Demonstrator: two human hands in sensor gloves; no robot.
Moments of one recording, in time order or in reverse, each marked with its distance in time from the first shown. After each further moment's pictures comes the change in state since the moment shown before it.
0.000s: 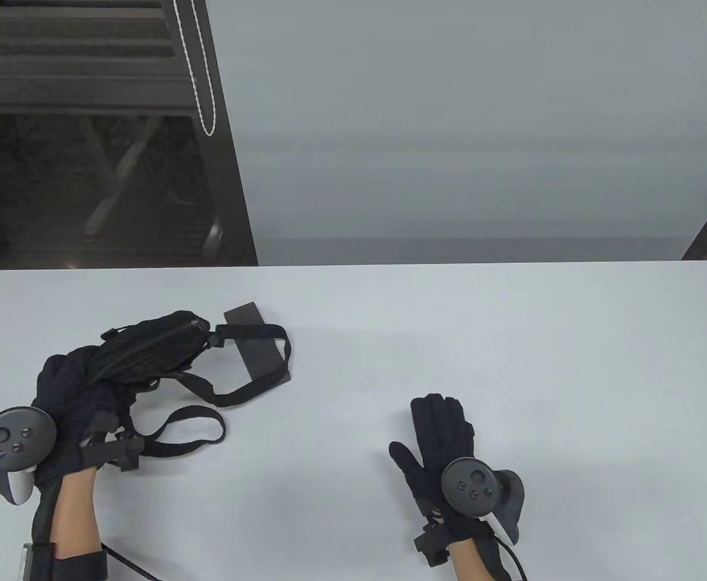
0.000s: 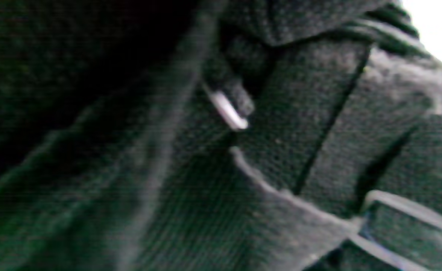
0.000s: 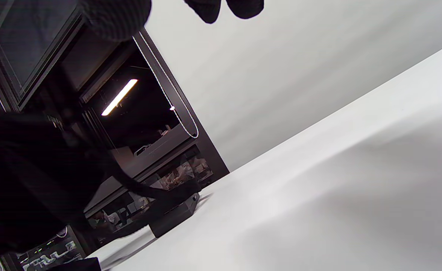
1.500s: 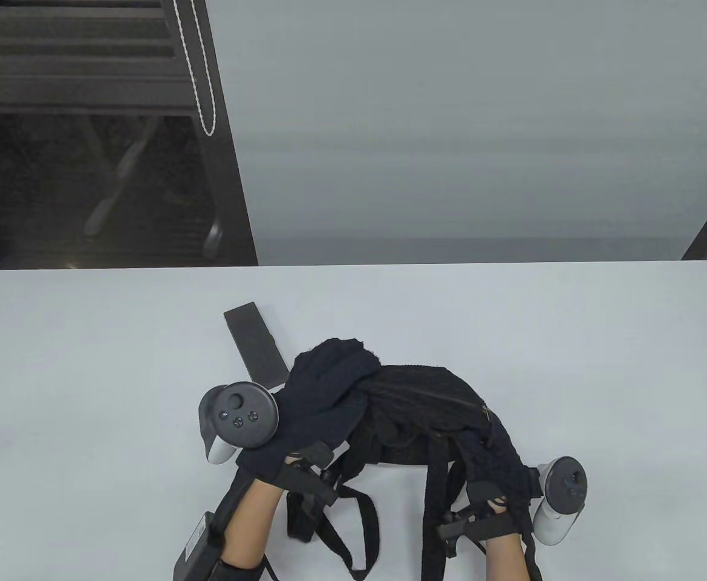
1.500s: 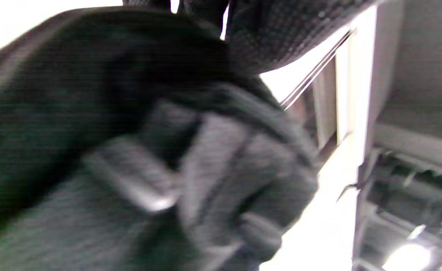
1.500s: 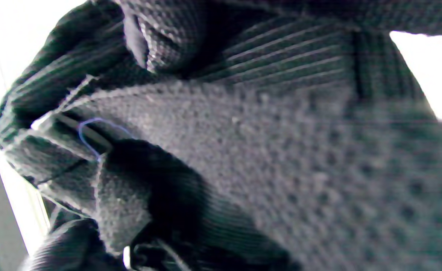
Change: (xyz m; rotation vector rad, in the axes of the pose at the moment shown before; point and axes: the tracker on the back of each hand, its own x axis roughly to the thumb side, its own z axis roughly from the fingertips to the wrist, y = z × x) left_hand 0.218 -0.142 0.048 -0.614 -0.409 0.543; right_hand -0.061 -0.043 0.003 -0.149 0.077 -0.912
